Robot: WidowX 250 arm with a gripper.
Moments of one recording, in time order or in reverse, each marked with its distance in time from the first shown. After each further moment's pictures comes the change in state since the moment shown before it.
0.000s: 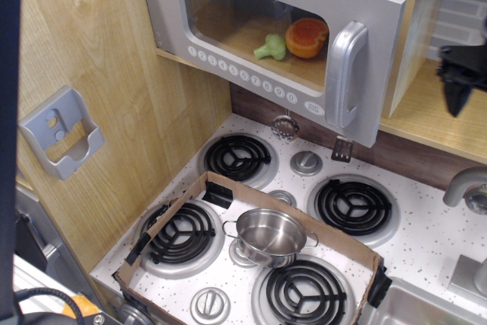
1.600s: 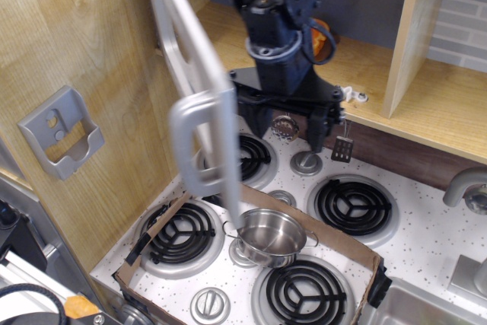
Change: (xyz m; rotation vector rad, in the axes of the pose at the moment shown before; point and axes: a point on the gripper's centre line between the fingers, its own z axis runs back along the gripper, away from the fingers) arm -0.114 0.123 0.045 0.036 0.082 0.225
